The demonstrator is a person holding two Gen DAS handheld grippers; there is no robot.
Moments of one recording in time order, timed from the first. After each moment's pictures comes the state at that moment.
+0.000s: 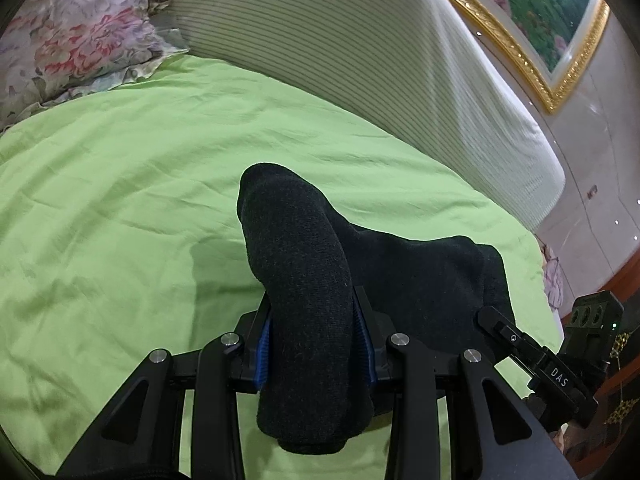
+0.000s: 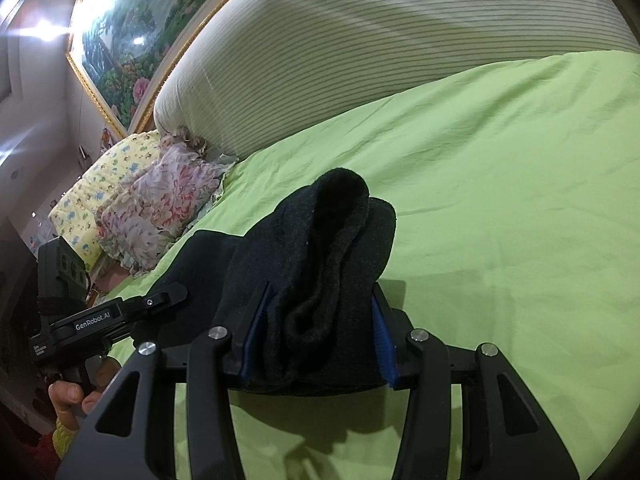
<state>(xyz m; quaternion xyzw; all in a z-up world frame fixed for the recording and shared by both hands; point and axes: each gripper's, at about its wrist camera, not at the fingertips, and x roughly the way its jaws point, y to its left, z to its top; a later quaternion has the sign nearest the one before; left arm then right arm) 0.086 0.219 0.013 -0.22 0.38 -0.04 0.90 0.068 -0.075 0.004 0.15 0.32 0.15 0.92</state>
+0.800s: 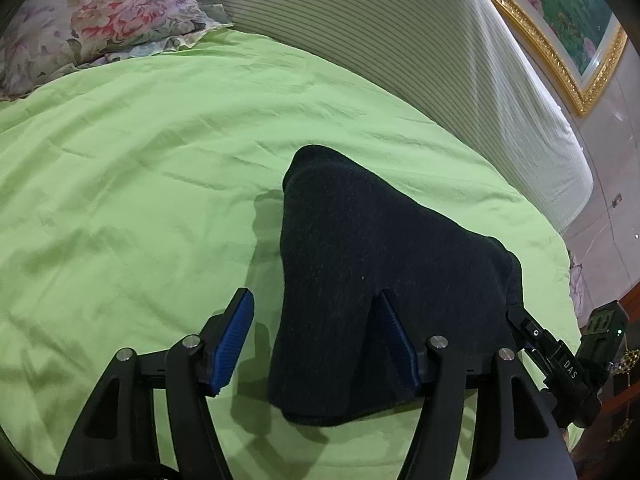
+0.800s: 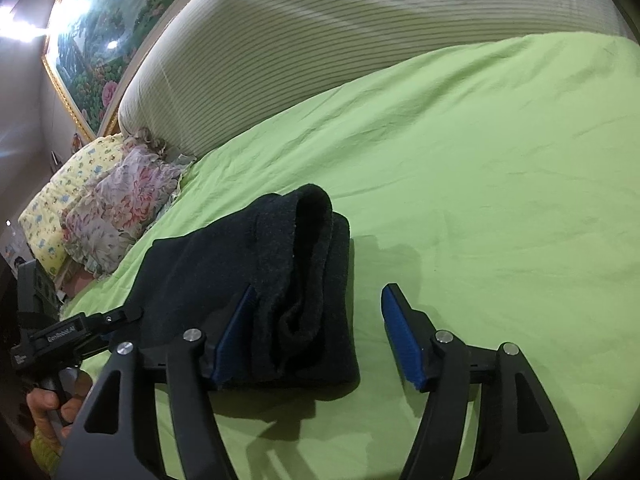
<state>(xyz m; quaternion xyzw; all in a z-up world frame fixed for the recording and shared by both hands) 0.071 0.232 -0.028 -0.22 0.40 0.00 0.89 0.063 -0.110 -0.026 0.14 0.31 0.09 0.94</state>
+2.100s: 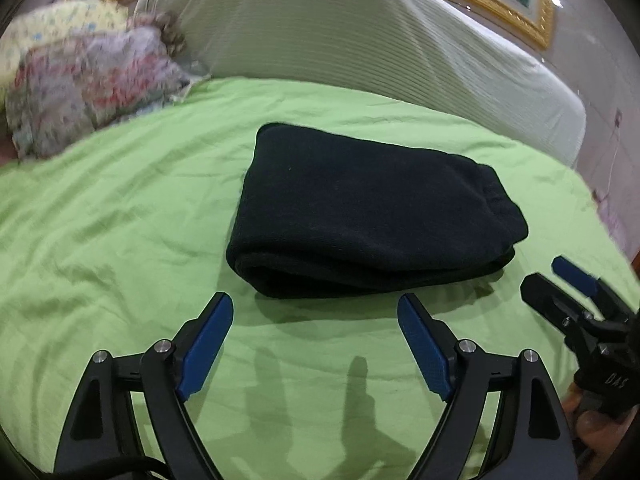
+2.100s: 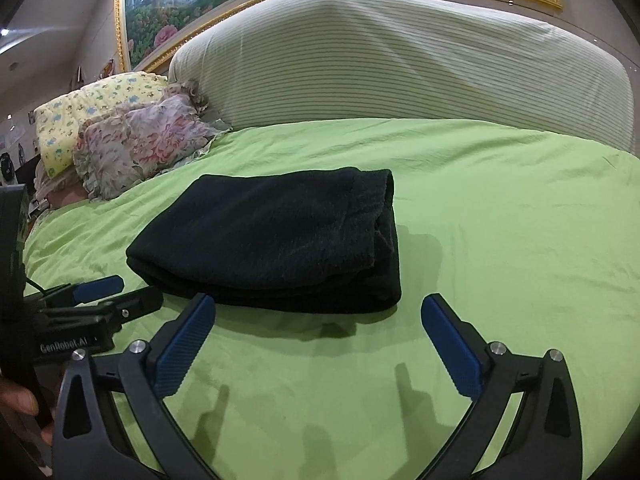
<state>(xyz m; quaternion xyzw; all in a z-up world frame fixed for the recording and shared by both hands) -0.015 0.150 -0.032 -0.06 0.35 0.05 0.93 -0.011 -0.045 -0.023 -0.03 0.27 0.09 0.96</state>
